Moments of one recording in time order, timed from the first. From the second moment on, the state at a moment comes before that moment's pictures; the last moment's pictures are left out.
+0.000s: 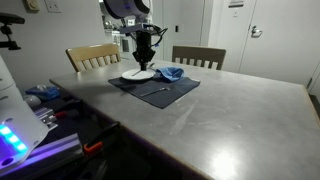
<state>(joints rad) 0.13 0.39 0.01 -2.09 -0.21 2.13 0.17</state>
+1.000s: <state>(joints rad) 0.14 0.60 0.07 -1.81 -0.21 1.95 0.06</state>
